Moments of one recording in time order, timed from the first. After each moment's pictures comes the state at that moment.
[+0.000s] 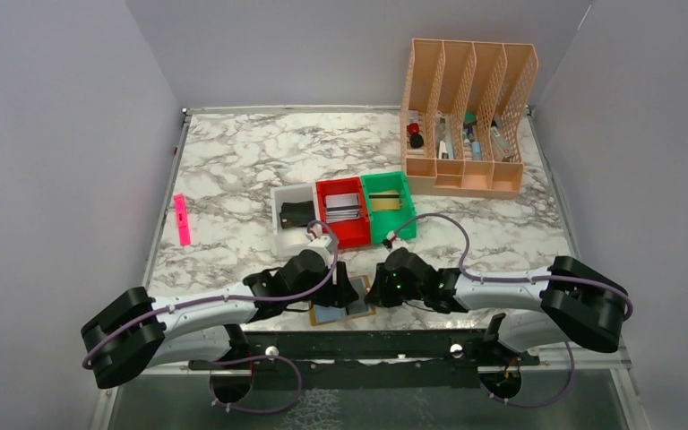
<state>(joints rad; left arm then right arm) -1.00 1.07 0.35 0.07 0.03 -0.80 1.06 1.35 0.45 0.11 0.01 0.88</state>
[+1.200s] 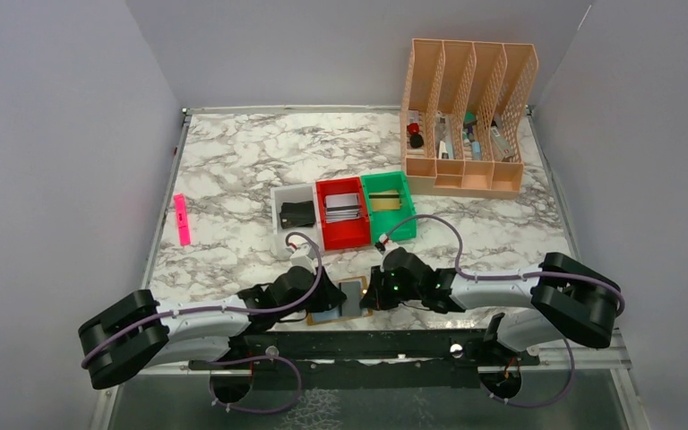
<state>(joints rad) -1.04 1.06 0.16 0.31 -0.11 -1.02 1.06 1.39 0.44 0.19 -0.11 0.84</state>
